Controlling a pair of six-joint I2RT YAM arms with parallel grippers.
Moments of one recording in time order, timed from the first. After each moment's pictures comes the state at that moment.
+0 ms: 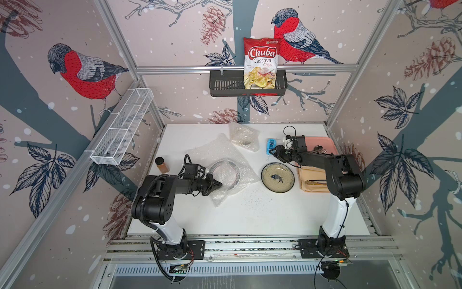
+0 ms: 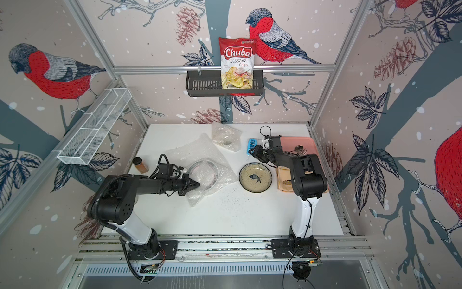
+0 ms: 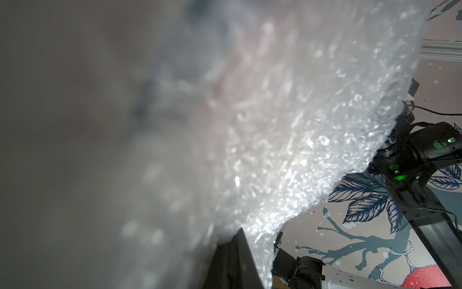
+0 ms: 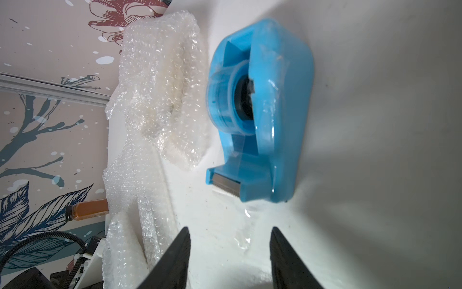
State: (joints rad) left arm -0.10 1.69 0.56 0.08 0.83 -0.79; right arm 0.21 1.99 1.13 0.11 -0.55 0.60
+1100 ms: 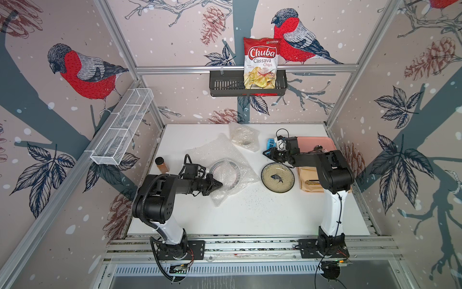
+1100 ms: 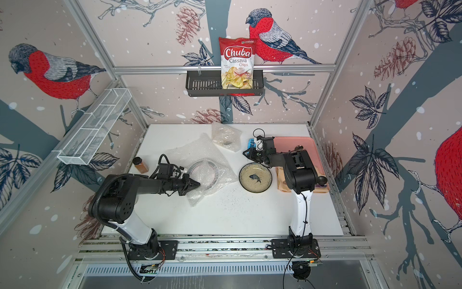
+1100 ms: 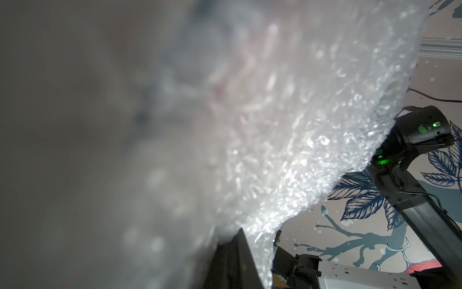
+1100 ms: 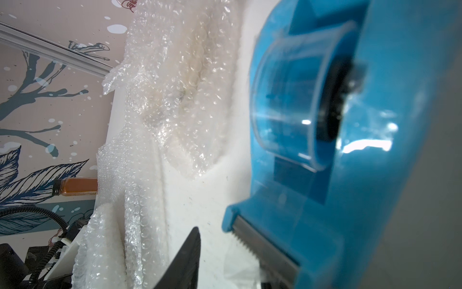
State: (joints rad) left arm -0.10 1.70 0.56 0.09 0.84 -0.79; right arm 0.26 2.12 1.17 0.25 -0.59 0.52
